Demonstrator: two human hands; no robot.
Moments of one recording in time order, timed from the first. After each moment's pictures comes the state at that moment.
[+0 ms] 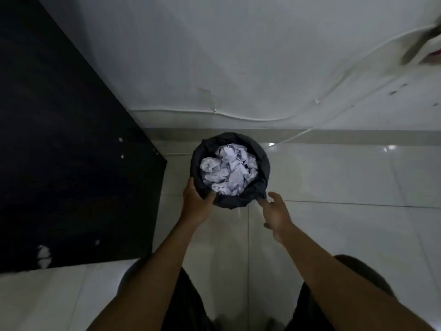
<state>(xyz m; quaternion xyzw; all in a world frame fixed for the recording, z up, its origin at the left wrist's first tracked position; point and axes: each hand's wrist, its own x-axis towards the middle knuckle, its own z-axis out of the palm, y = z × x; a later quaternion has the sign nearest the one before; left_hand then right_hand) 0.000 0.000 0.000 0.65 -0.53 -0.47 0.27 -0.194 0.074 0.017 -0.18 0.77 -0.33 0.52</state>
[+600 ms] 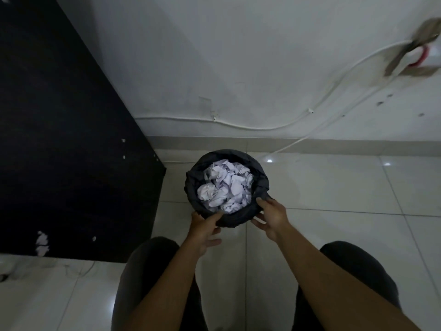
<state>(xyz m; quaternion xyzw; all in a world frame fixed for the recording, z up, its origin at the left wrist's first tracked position) -0.008 0.057 -0.005 0.67 -0.25 -0.66 0.21 -0.193 0.080 0.009 -0.03 0.66 -0.46 0.59</state>
